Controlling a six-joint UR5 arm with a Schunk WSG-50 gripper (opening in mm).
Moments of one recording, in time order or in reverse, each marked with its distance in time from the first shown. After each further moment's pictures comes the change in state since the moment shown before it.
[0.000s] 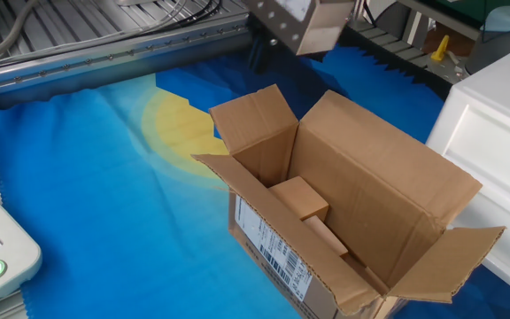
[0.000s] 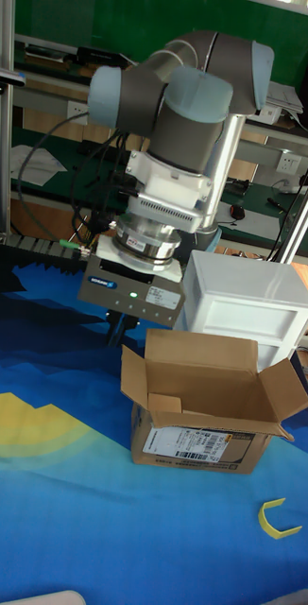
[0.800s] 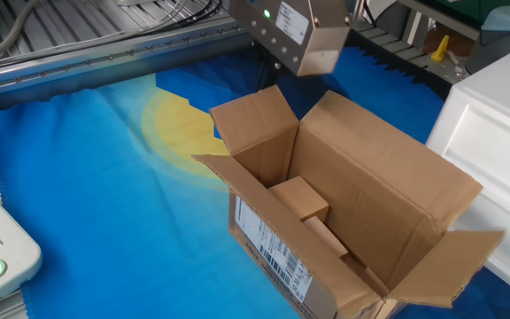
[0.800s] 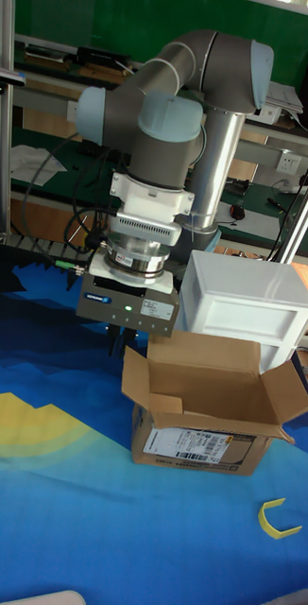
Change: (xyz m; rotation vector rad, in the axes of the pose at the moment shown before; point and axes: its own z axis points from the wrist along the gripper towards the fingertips) arm 0.015 0.031 0.024 -0.113 -0.002 0.090
